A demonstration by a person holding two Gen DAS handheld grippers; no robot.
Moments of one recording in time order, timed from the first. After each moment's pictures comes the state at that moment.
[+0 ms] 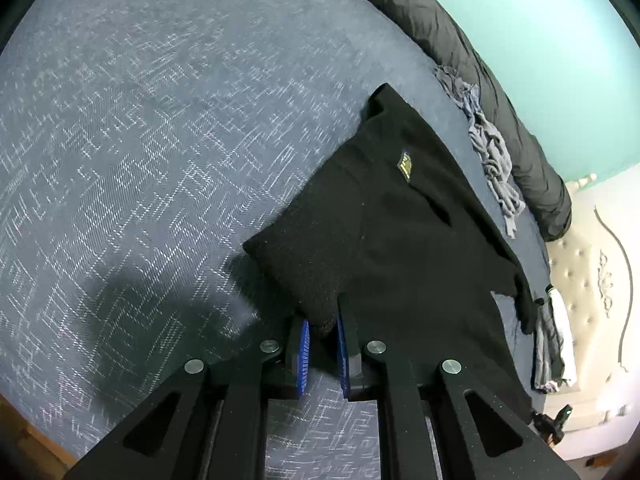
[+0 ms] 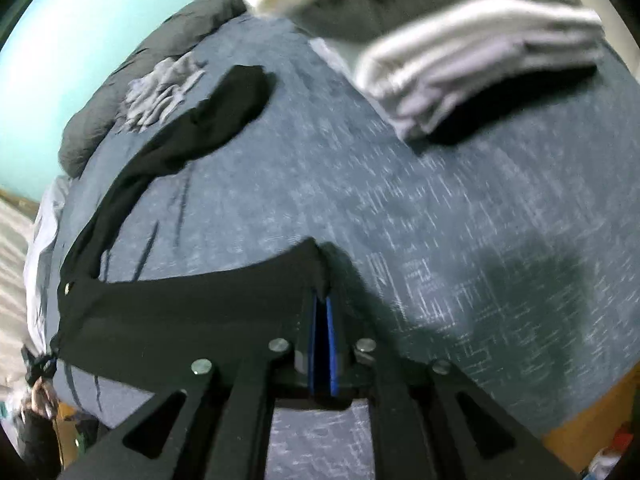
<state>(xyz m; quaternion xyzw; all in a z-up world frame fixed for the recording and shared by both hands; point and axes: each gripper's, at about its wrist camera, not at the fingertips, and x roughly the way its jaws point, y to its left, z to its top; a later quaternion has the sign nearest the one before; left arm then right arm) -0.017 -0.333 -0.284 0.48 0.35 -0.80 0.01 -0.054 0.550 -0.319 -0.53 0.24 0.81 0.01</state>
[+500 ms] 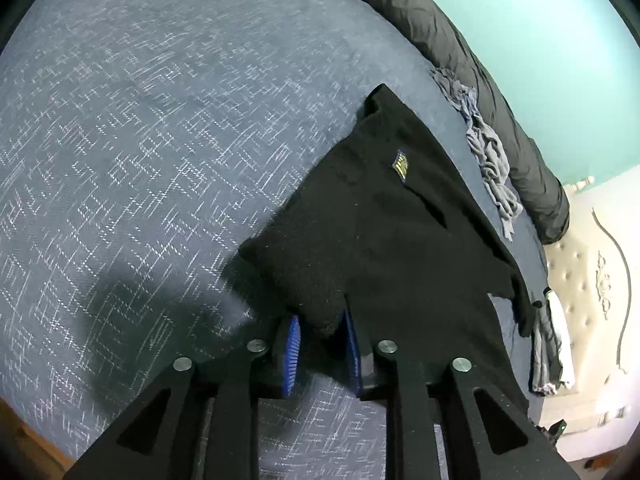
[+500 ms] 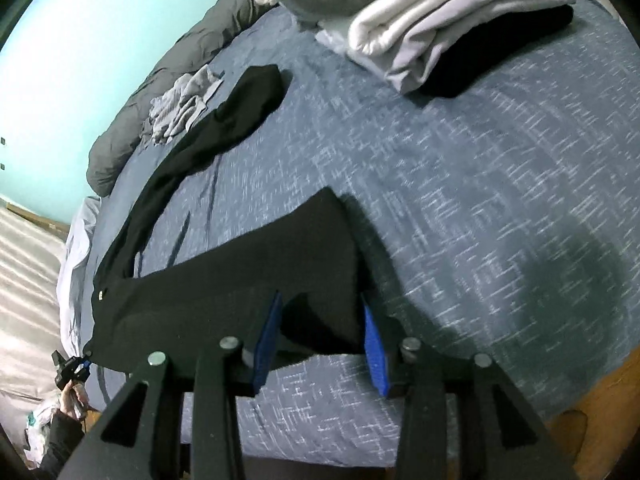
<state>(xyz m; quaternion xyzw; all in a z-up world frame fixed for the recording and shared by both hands) -0.016 -0.328 -0.285 0.48 0.35 -0.80 0.01 -0.011 0.537 -0.325 -0.50 0.30 0.82 -0.03</state>
